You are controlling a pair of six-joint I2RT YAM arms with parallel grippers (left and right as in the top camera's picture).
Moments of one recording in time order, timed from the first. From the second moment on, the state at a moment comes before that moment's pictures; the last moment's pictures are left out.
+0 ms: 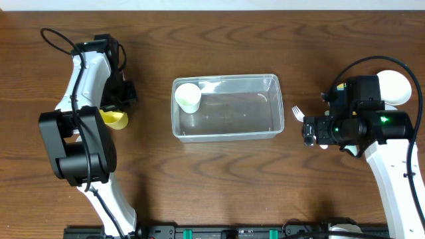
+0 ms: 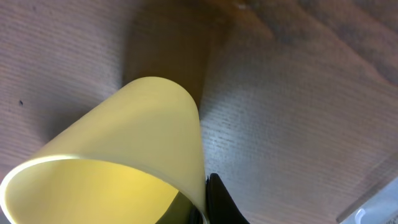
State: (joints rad) left arm 0.11 2.06 1.63 -1.26 -0.04 -0.20; right arm 0.03 1.25 1.12 -1.14 -0.09 0.04
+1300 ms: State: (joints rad) left arm -0.57 1.81 1.52 -1.25 -0.03 -0.28; right arm 0.03 1.25 1.12 -1.14 -0.09 0.04
